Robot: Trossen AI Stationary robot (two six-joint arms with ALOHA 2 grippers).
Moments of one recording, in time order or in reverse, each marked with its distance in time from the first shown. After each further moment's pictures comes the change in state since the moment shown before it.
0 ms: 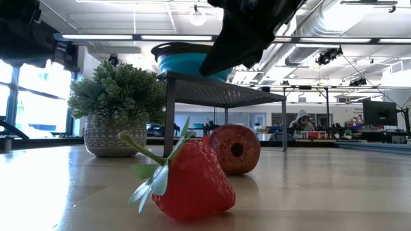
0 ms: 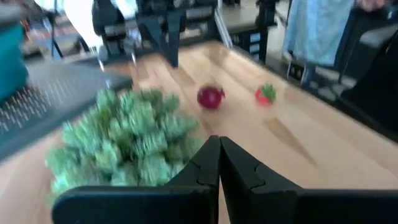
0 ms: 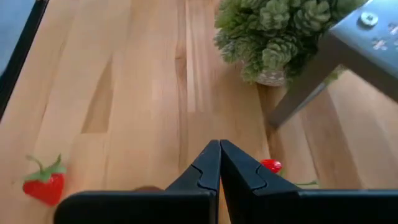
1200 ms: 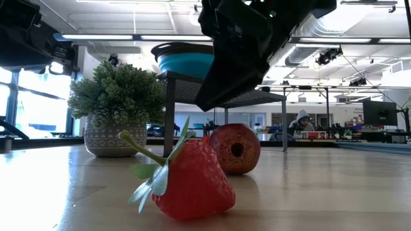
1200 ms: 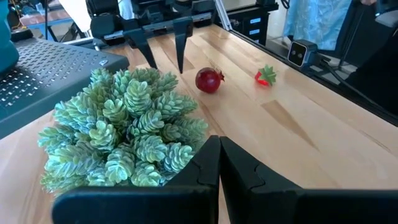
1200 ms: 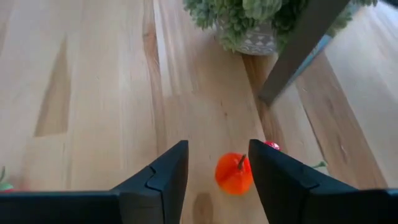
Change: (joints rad) left arm 0.001 0.003 0.001 -0.068 0.000 0.003; right arm -0.014 0.099 0.000 0.017 0.048 0.108
